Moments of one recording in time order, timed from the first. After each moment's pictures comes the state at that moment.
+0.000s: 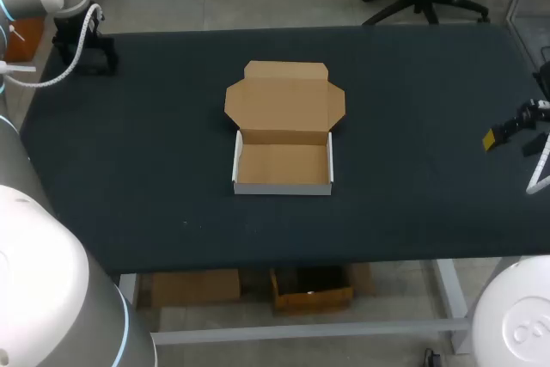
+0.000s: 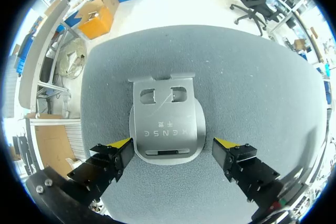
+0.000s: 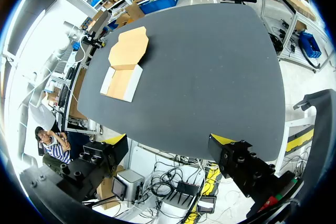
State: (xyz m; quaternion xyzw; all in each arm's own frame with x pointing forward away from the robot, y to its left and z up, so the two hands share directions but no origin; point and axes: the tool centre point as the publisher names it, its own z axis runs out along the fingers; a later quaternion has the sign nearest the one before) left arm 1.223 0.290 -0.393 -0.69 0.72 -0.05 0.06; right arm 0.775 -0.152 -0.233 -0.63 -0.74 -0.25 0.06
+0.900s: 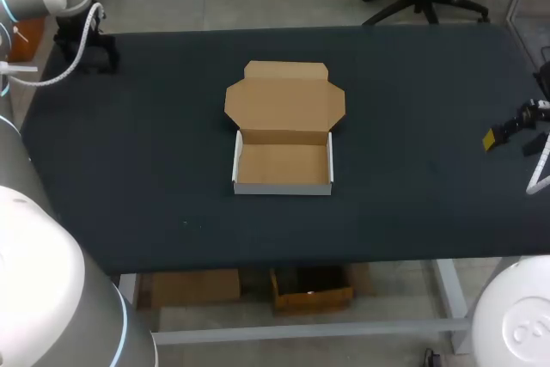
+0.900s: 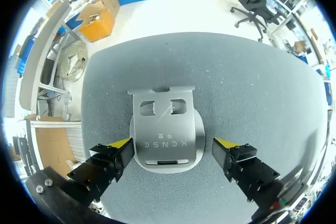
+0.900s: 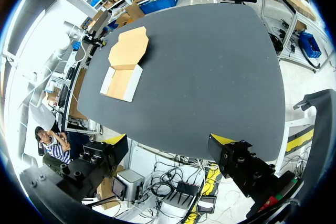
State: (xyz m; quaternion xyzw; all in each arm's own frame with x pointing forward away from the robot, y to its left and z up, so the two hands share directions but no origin) left arm 1.233 0.289 -0.393 -0.70 0.71 -0.06 0.07; right arm 0.775 -0.152 -0.233 -0.63 -0.74 -0.25 0.06
